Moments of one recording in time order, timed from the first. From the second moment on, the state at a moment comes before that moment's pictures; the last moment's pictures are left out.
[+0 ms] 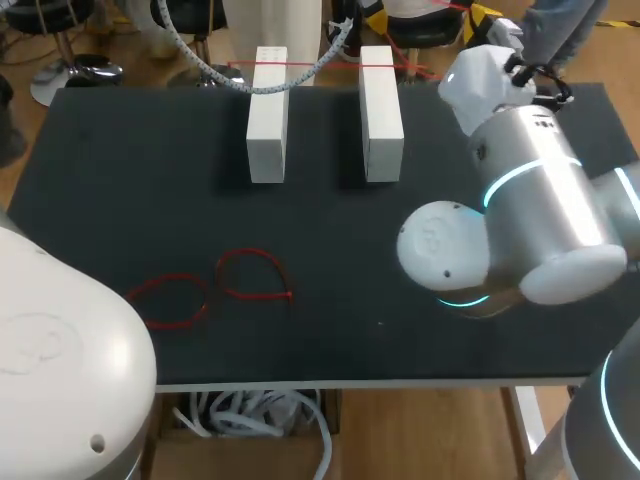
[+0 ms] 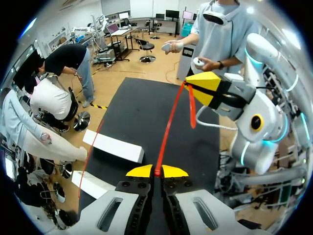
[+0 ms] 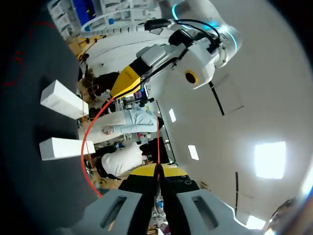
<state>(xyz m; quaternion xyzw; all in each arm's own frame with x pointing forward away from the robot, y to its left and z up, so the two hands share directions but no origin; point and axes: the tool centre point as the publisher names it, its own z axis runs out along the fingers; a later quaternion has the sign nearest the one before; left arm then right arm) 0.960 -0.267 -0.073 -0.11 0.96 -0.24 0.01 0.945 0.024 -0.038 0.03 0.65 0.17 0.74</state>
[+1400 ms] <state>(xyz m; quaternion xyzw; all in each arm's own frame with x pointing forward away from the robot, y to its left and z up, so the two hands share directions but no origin) 0.961 -0.267 -0.073 -0.11 0.96 -0.24 0.01 0.955 0.043 -0.030 -0.13 0.64 0.00 0.76</state>
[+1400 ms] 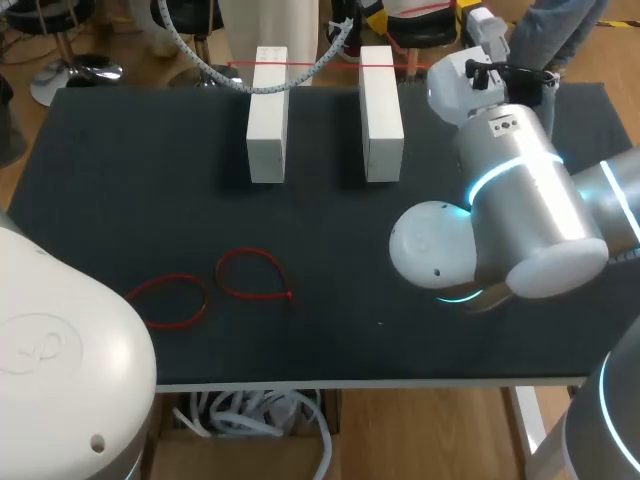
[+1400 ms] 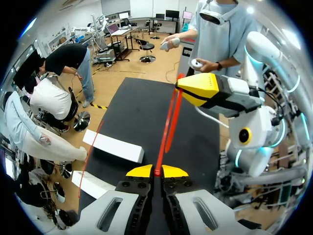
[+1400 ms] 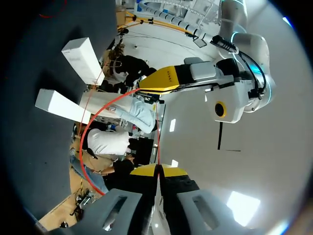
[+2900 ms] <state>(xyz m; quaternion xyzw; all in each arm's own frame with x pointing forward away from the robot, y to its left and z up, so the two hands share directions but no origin) 0.961 -0.267 -0.073 -0.11 0.96 -0.24 0.01 0.957 0.072 -0.041 -0.17 0.64 -0.02 0.75</state>
